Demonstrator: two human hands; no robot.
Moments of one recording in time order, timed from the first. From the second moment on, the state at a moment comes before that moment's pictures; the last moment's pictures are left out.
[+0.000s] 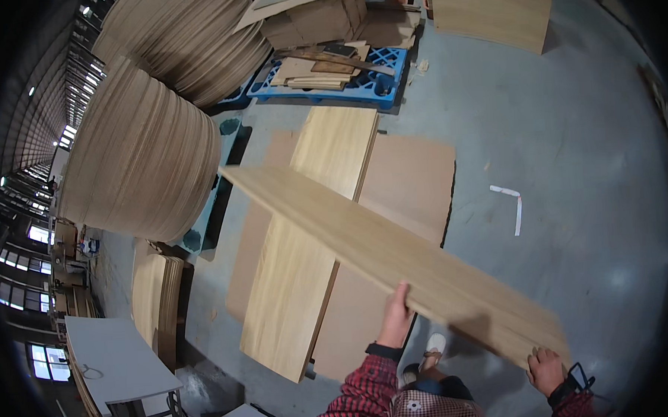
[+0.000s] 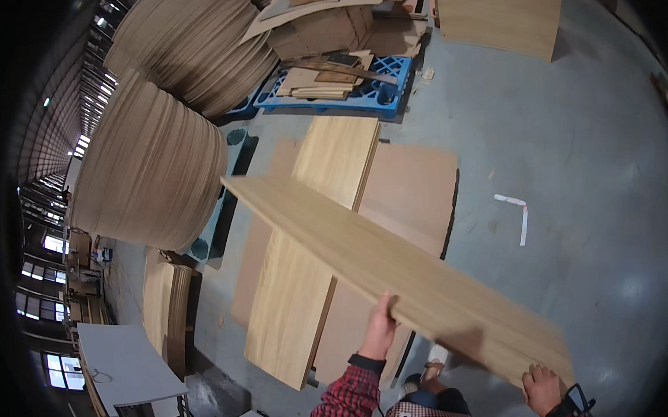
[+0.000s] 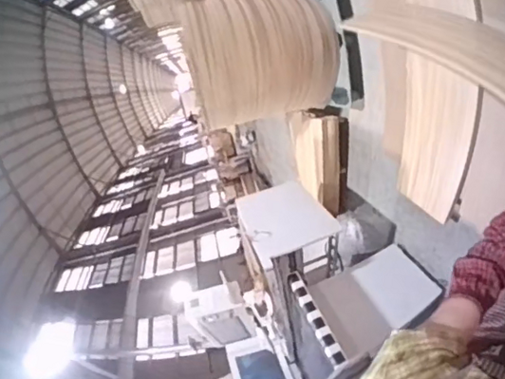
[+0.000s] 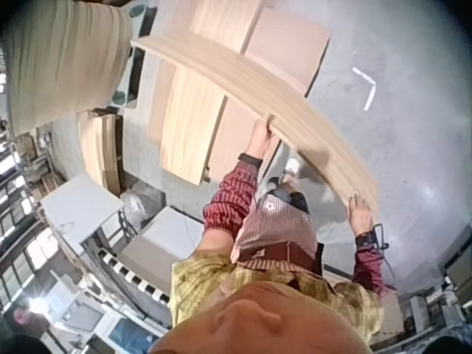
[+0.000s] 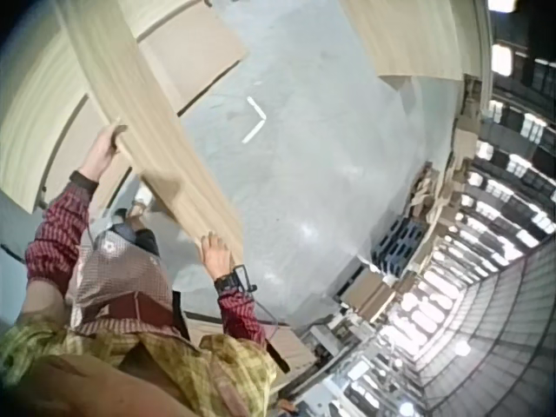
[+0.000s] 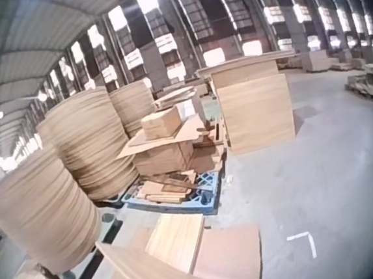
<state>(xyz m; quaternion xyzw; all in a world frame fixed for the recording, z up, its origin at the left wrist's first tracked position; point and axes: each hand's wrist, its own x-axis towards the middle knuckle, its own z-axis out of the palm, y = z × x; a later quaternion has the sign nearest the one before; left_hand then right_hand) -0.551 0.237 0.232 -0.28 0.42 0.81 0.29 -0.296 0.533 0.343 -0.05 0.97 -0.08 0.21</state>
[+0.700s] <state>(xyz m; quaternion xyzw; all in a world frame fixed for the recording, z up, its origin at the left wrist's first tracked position) -0.550 0.228 0.122 -0.40 0.40 0.80 0.21 -0.431 0.735 0.314 -0.04 0.96 0.09 0.28</state>
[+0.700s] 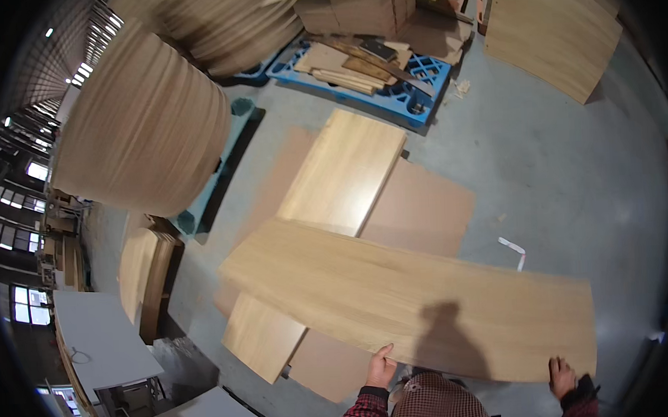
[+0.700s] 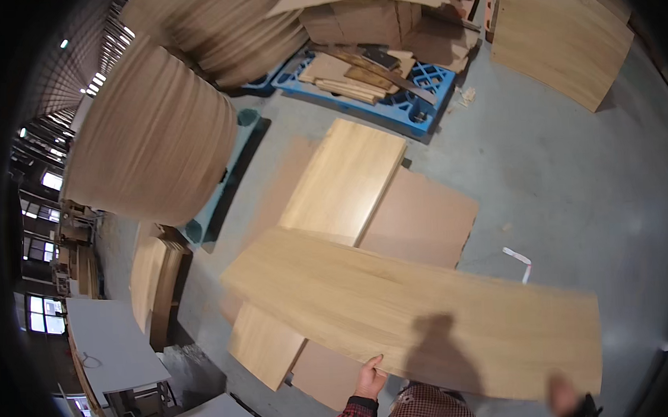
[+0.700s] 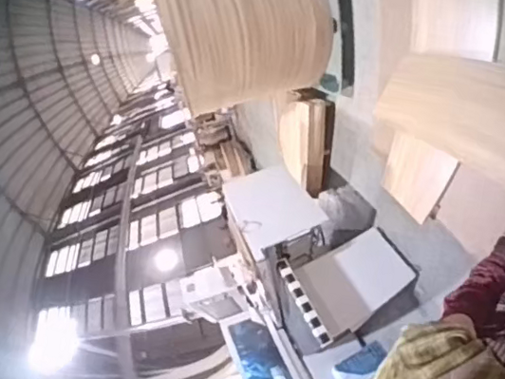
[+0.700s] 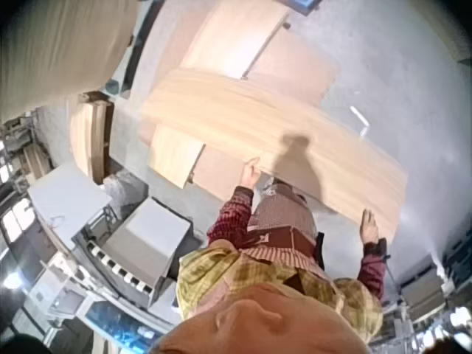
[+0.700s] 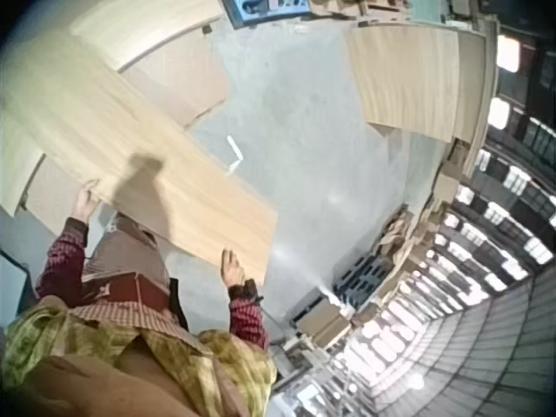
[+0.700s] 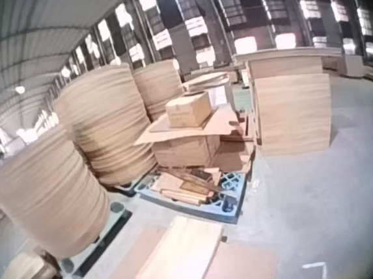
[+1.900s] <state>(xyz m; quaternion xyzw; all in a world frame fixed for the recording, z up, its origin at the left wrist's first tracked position) -0.686 0.323 0.040 -0.55 0.12 0.82 -0.11 -1.070 0.445 0.092 -0.42 0.87 -0.11 0.24</state>
